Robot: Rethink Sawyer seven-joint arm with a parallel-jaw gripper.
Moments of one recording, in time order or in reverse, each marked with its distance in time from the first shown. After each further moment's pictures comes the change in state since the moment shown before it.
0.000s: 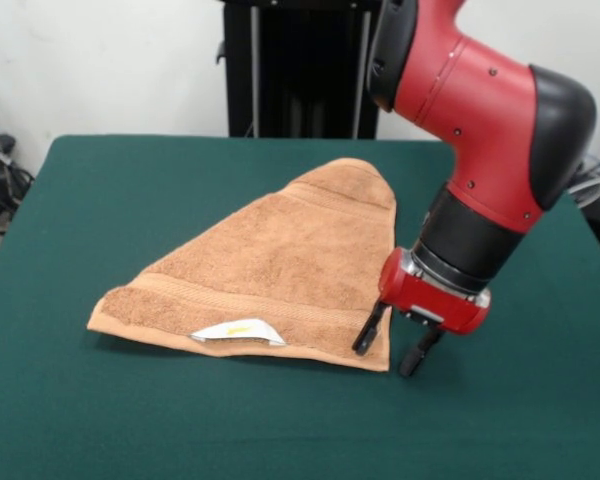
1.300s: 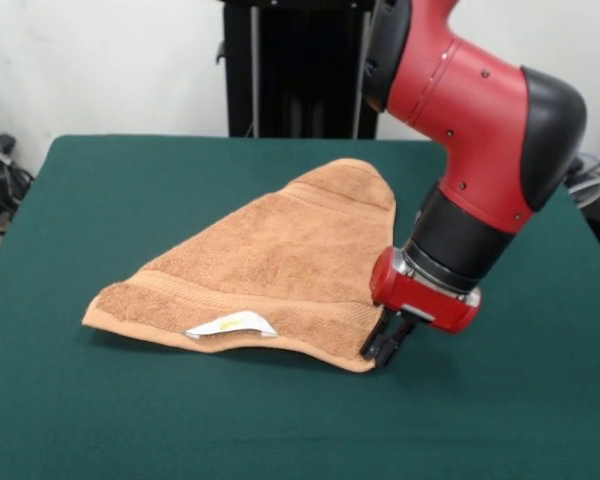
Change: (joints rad) arm -0.010 0.000 0.000 0.001 -0.039 0.000 0.000
